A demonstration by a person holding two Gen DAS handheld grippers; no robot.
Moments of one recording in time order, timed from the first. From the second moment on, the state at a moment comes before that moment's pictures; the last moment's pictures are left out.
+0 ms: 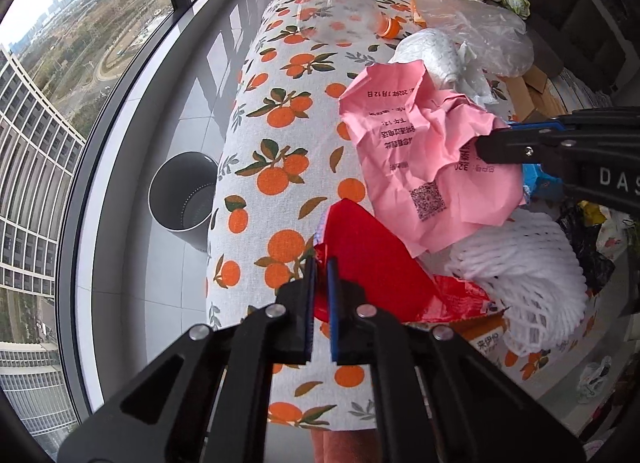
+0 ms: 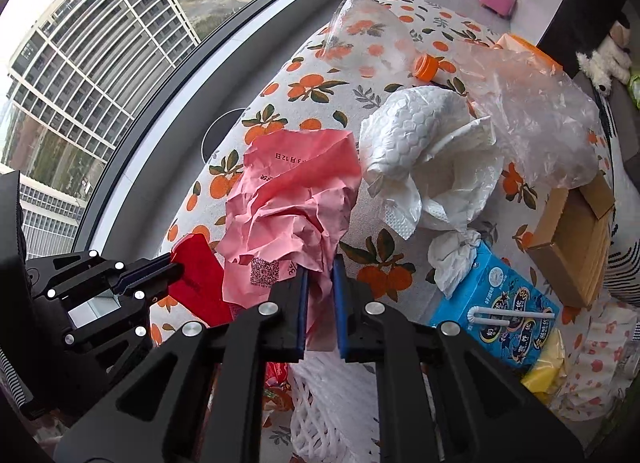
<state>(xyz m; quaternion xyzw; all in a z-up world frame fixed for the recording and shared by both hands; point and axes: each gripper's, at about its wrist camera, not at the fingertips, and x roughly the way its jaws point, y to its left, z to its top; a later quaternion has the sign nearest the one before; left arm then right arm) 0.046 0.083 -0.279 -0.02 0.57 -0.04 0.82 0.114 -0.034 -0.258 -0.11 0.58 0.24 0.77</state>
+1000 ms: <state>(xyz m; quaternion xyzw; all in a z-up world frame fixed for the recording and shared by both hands) -0.053 0.095 -0.093 -0.08 0.46 0.17 0.87 0.072 -0.050 -0.098 -0.18 0.45 0.37 0.79</state>
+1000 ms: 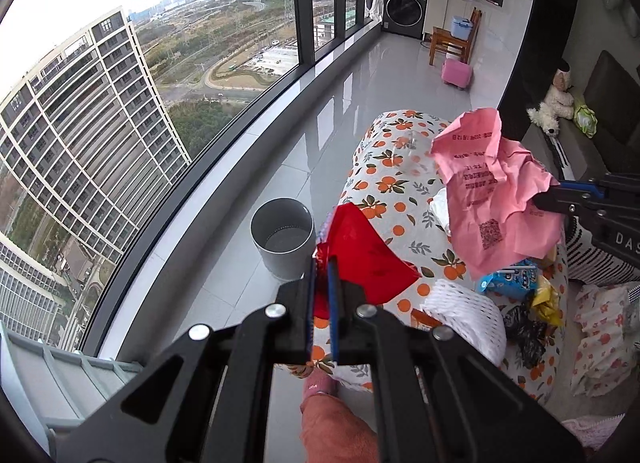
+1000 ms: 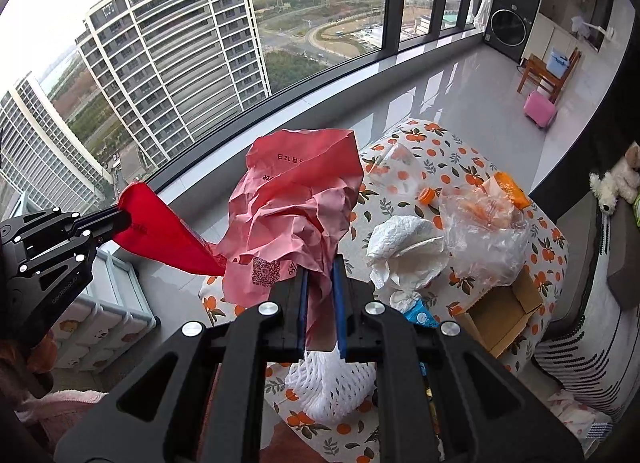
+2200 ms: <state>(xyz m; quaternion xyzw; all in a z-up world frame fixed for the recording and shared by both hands) 0.105 0.457 -0.381 -0.14 0.53 0.19 0.81 0.257 0.363 -0.461 -0.19 0.59 0.31 0.73</state>
